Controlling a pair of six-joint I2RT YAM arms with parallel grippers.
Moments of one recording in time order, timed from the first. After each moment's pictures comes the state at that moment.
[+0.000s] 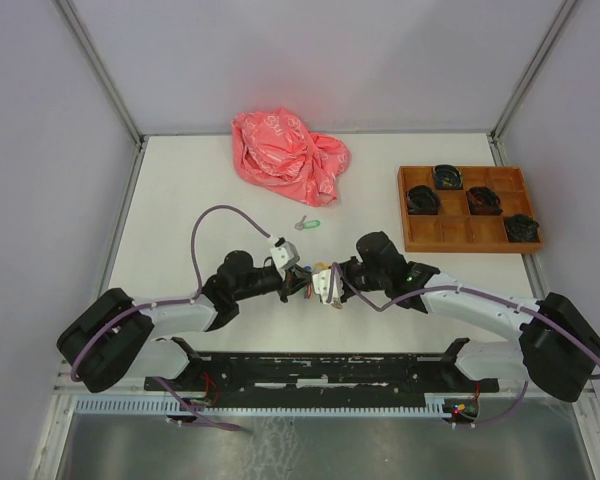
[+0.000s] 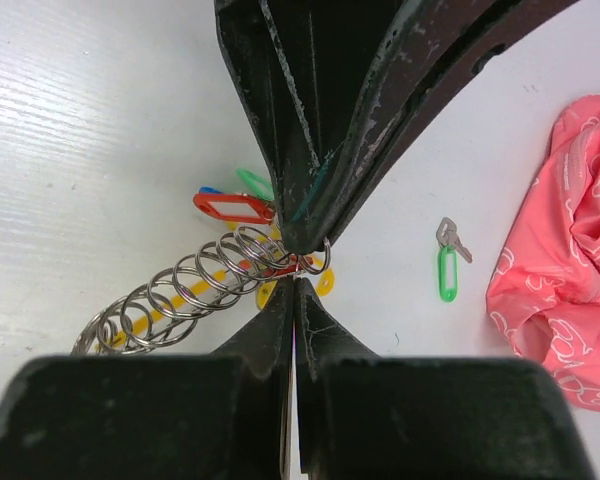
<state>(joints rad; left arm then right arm) -0.75 1.29 0.33 0.79 0.49 -0.01 0.83 1.24 0.64 -0.03 -0.44 -0.97</state>
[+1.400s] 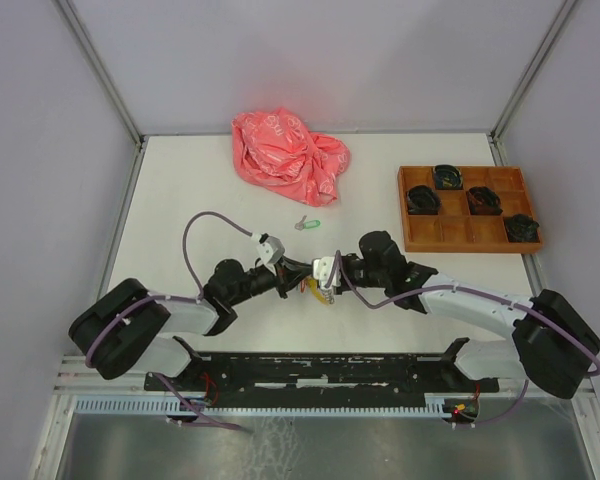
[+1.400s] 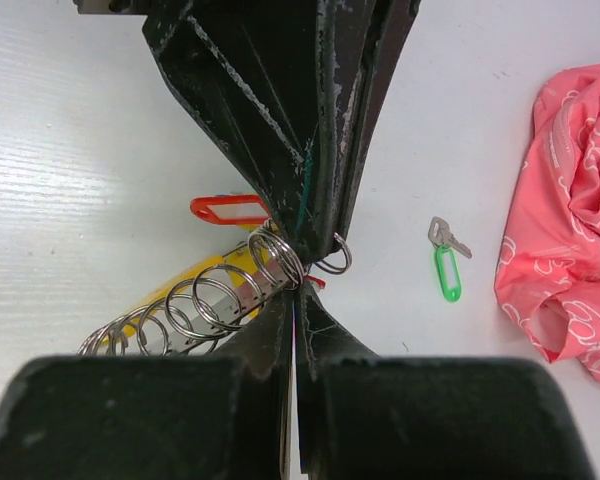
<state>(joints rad) -0.73 1.38 0.24 1.16 0.39 -0.20 0.82 1.26 0.61 0.15 -0.43 -0.77</state>
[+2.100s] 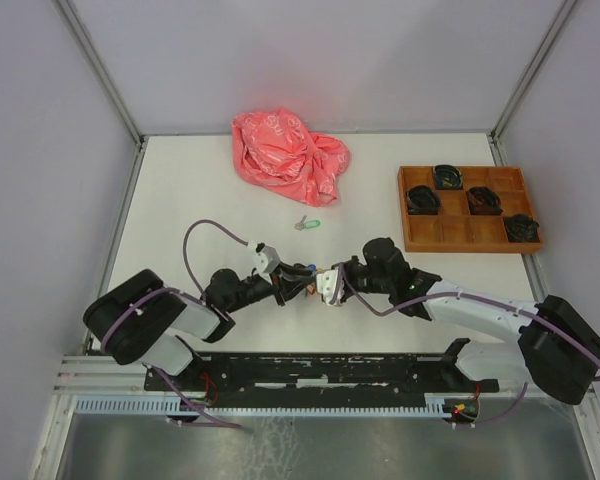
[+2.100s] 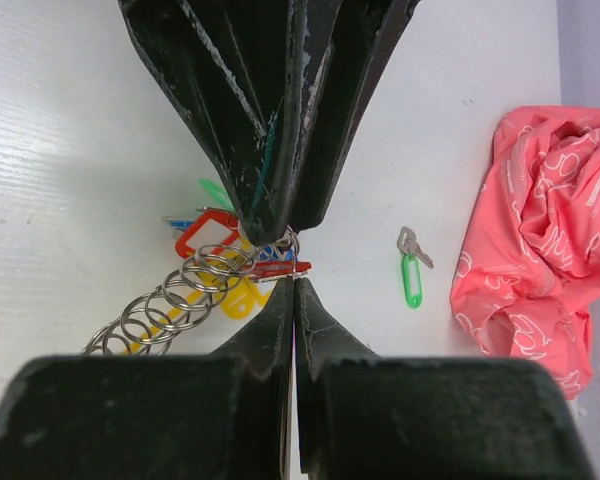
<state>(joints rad) -0.73 1.51 0.15 1.44 0.42 -0.21 0.83 1.23 0.55 0.21 -0.41 -0.90</state>
